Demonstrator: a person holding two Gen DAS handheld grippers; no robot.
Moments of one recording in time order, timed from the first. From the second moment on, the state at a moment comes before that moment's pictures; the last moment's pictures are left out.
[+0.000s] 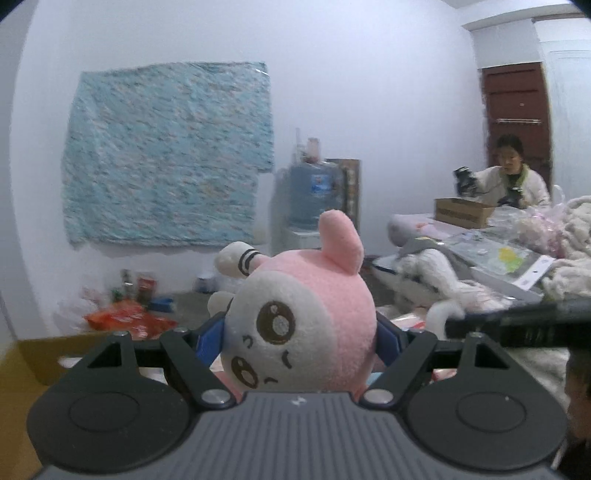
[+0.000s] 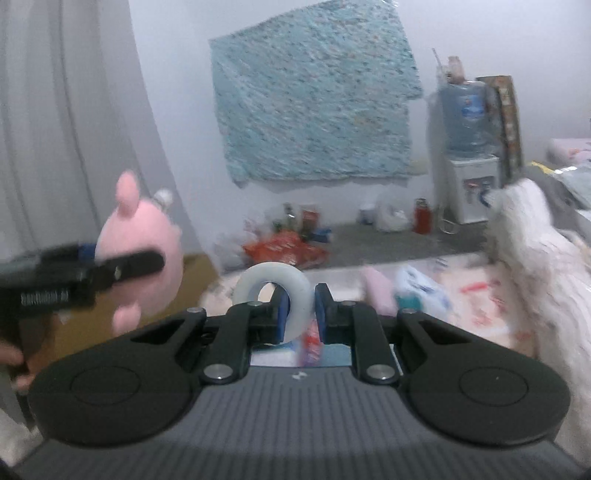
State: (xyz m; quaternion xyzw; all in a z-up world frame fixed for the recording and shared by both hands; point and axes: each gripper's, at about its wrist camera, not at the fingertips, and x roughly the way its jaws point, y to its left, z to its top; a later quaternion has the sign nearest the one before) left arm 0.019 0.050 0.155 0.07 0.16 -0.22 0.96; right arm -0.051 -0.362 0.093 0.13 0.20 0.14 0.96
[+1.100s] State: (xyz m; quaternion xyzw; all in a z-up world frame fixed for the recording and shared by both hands) left arm 0.267 0.277 0.021 0.45 0.32 -0.11 0.82; right arm 0.264 0.073 0.088 0.13 0.37 0.27 0.88
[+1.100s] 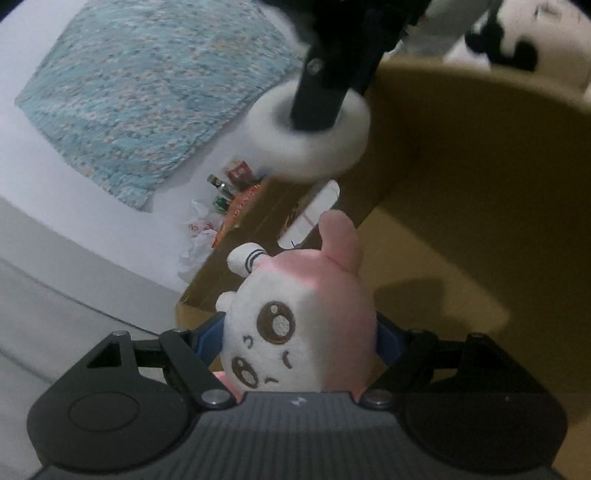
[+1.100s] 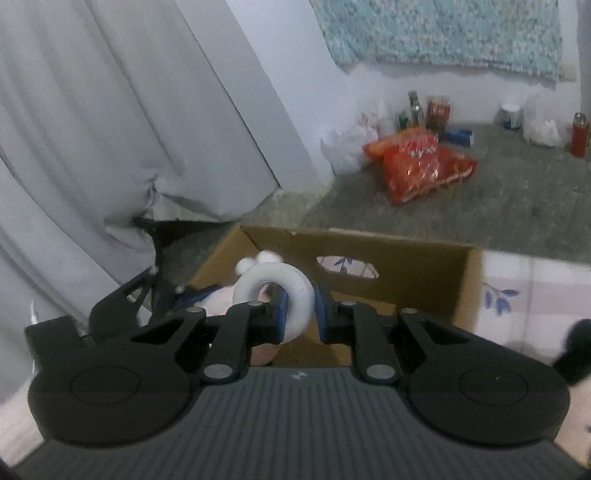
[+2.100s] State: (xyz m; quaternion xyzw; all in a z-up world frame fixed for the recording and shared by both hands) left arm 0.294 0.294 0.011 0.41 0.35 -0.11 0.83; right arm 0.333 0.107 -0.002 0.10 0.46 0.19 0.86
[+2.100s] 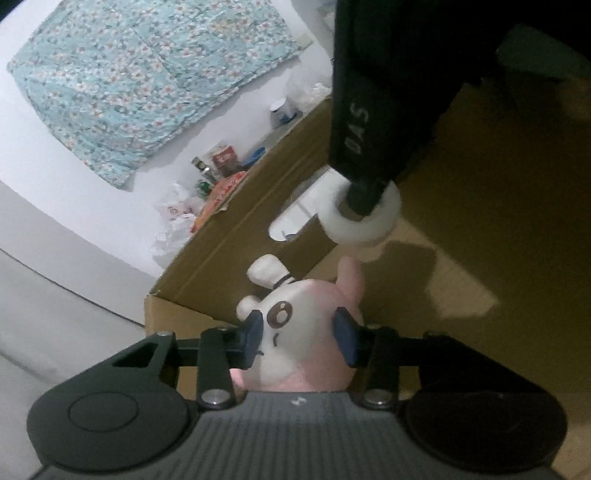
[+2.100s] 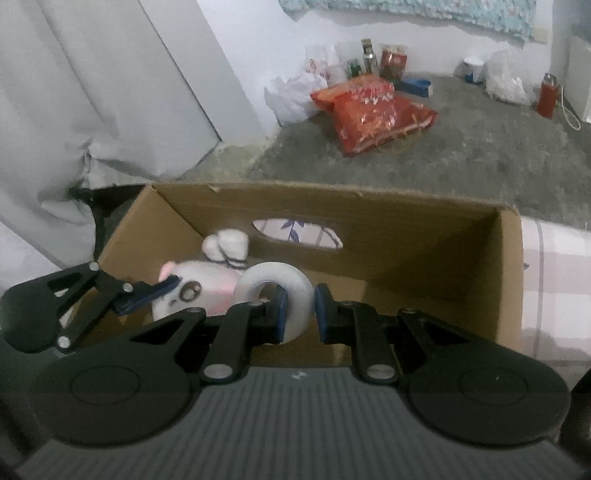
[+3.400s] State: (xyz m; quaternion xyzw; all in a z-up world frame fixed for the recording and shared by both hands) left arm 0.142 0.302 0.122 0.30 0.25 -0.01 0.92; right arm 0.335 0.127 0.036 -0.03 0.46 0.21 0.86
